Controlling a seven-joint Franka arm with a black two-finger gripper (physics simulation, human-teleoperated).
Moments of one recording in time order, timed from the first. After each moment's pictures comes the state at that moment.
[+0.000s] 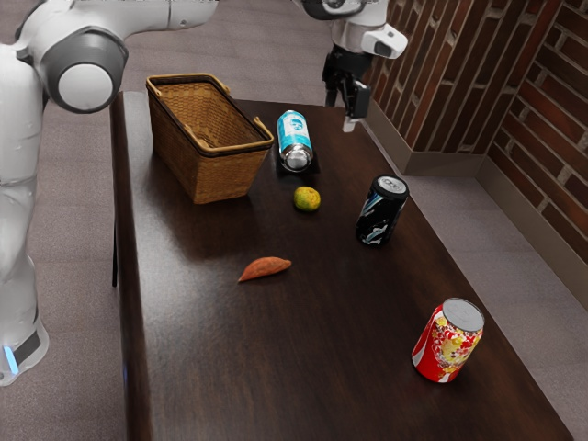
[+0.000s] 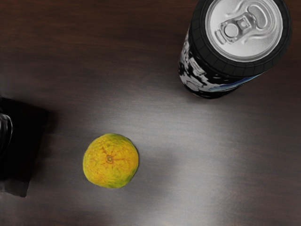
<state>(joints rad) -0.07 0.16 0.25 -1.32 -0.03 1.56 0.07</state>
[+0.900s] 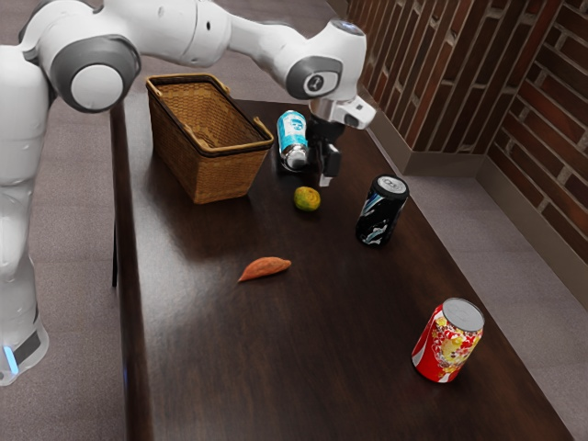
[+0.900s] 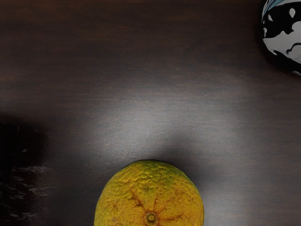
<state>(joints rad) 0.00 0.18 0.25 -1.70 -0.05 1.95 0.23</state>
